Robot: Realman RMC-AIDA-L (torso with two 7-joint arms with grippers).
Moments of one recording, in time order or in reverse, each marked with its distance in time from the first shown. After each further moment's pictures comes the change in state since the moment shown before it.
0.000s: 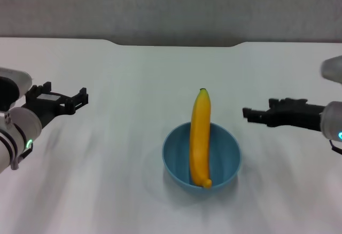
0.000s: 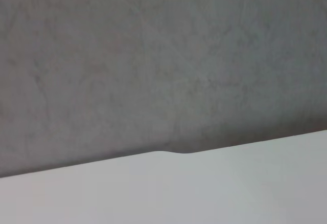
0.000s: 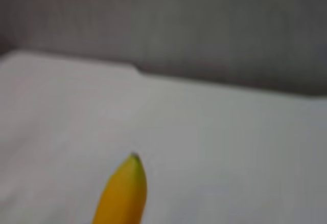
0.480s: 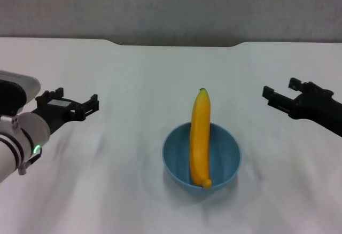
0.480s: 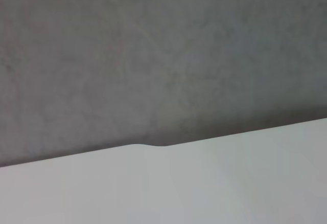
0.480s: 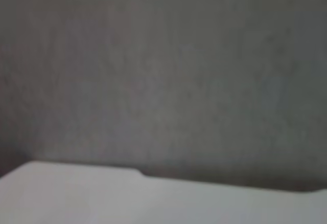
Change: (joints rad) left arm 0.008 -0.003 0.014 -0.007 -0.014 -0.055 0.006; right arm -0.140 0.003 0.016 0.171 0.913 -0.020 -0.898
